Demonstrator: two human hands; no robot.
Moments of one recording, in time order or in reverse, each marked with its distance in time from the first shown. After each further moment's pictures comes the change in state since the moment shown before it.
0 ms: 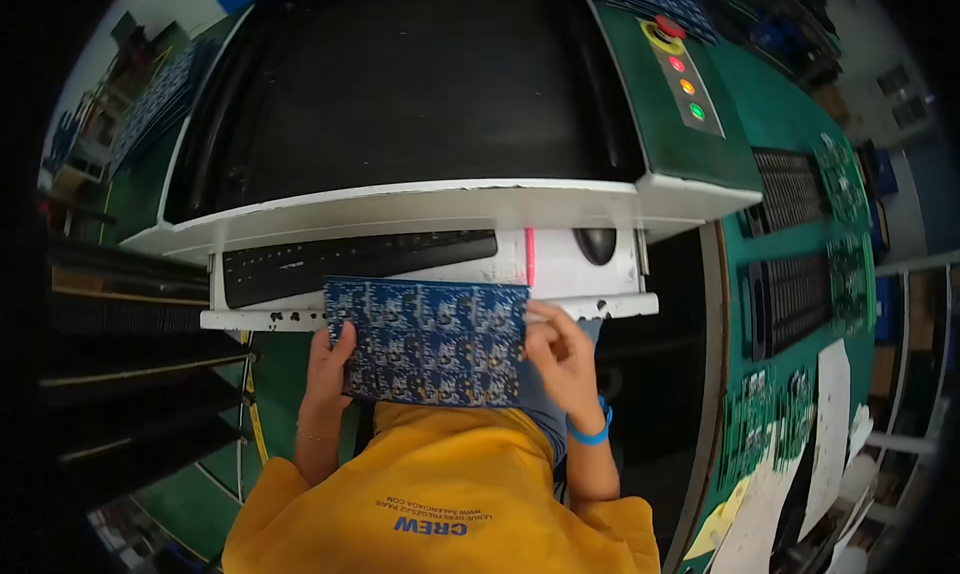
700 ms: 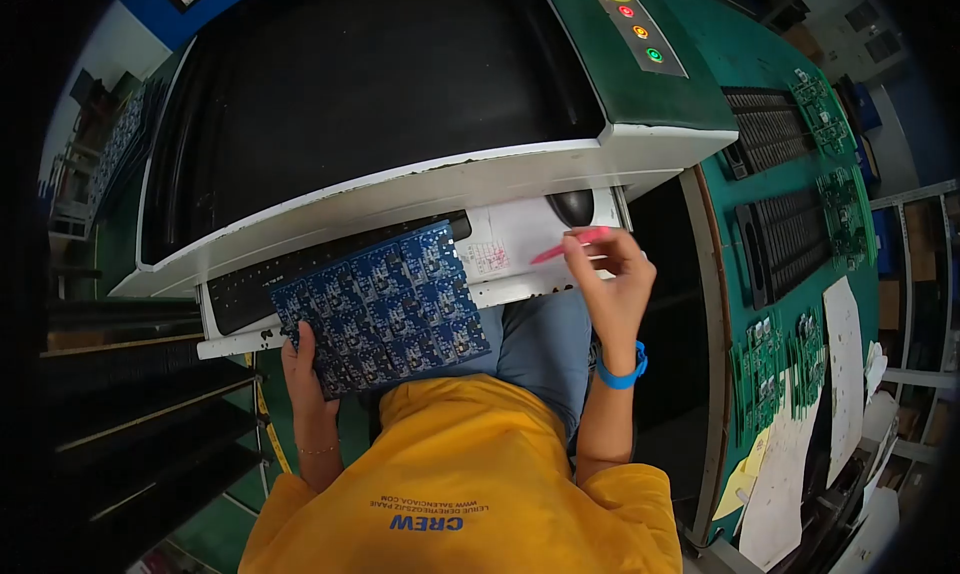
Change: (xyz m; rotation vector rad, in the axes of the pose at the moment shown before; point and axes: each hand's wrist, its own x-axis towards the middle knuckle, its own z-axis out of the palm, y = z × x) left_hand -0.006 0.024 -0.014 -0.045 0.230 0.135; right_hand 0.039 -0.014 -0.011 -0.354 0.510 -0.168
